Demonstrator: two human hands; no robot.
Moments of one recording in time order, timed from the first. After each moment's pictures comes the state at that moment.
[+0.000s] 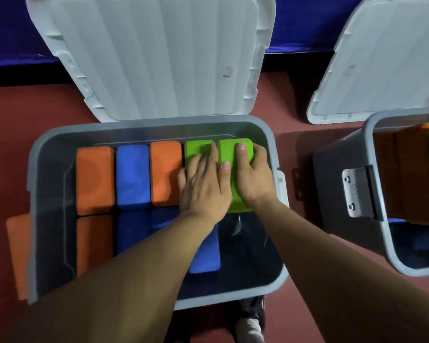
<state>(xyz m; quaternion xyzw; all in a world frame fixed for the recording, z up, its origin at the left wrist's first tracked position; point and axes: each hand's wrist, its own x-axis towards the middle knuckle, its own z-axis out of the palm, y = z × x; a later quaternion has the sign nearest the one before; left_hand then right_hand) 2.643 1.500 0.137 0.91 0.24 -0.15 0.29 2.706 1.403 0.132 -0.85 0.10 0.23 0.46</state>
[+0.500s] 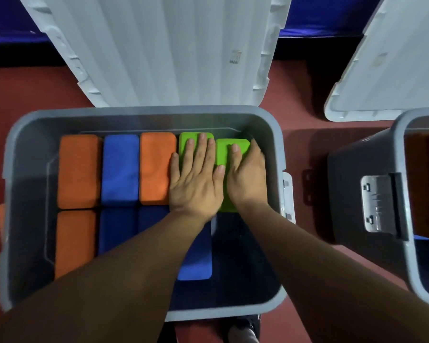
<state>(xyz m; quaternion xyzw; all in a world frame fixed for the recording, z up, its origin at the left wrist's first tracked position) 2.645 1.494 0.074 0.96 0.21 -0.11 0.15 2.710 1.406 0.083 -0.88 0.04 0.21 0.42</state>
